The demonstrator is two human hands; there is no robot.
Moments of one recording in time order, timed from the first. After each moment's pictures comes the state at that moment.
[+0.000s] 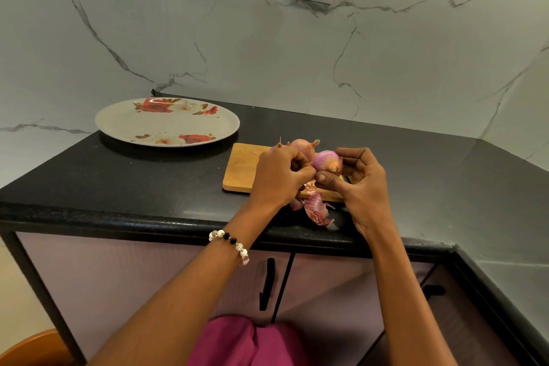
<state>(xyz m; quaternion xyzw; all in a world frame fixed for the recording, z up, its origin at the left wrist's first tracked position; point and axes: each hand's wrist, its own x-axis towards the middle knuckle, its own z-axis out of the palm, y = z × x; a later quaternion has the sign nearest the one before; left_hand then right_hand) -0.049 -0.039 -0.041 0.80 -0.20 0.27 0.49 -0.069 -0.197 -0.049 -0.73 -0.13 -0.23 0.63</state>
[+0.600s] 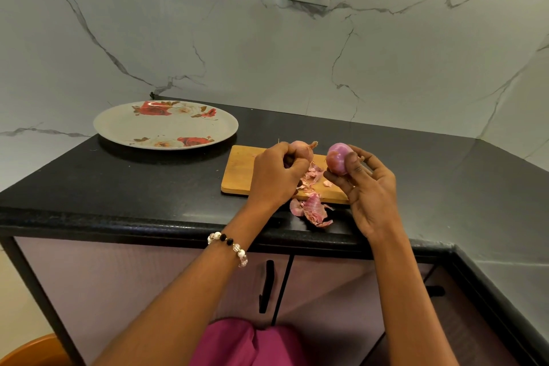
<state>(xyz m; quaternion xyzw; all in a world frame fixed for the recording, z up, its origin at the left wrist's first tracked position) -0.046 -0.040 -0.040 0.77 -0.16 0.24 0.57 -0.073 -0.197 -0.039 -0.55 -0.09 -0.17 0.81</state>
